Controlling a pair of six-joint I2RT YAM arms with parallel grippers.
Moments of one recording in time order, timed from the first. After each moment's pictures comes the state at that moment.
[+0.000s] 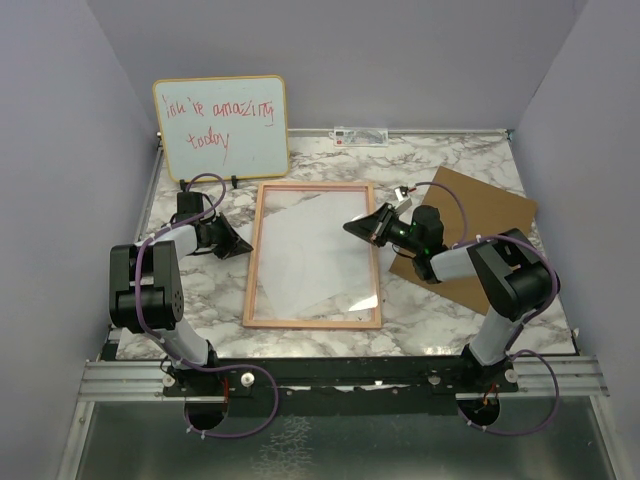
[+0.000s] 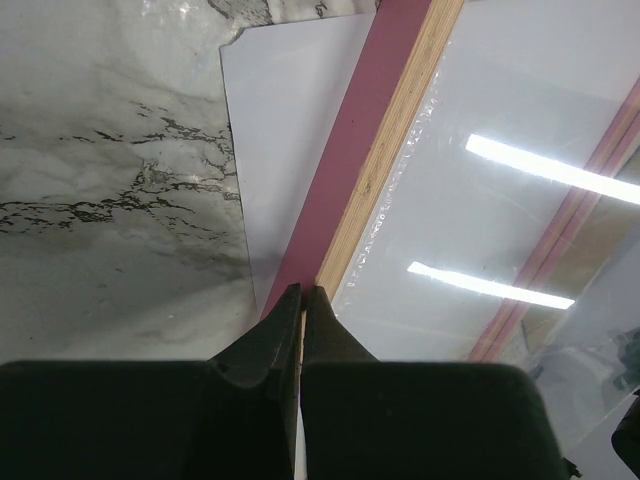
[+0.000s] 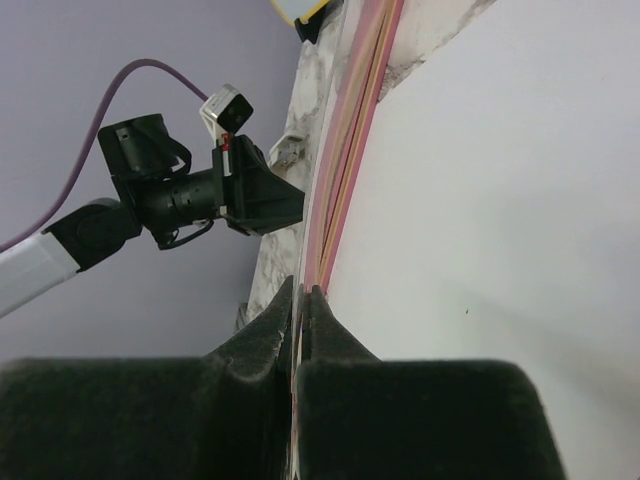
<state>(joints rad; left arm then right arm) 0.10 1.66 0.84 -0.24 0.53 -0.56 0.42 1.76 0.61 1.03 -0.55 1.07</state>
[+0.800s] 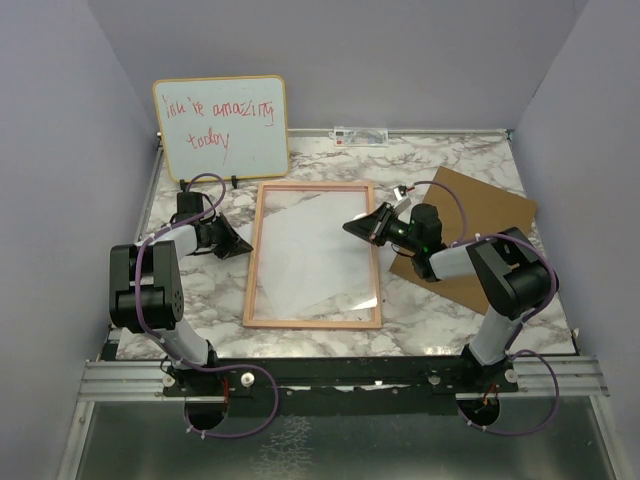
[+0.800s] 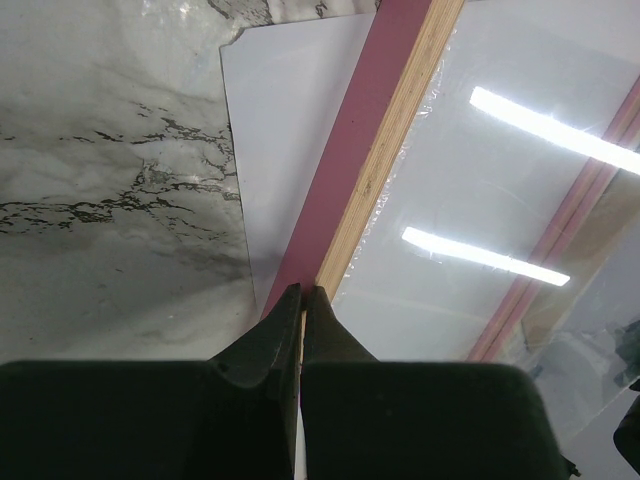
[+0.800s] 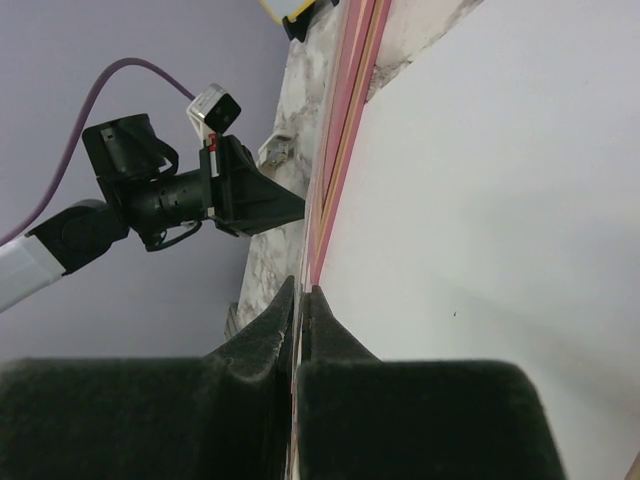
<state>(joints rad) 0.10 1.66 0.84 -0.24 0.53 -0.56 0.42 1.77 0.63 1.00 -0.55 1.05</state>
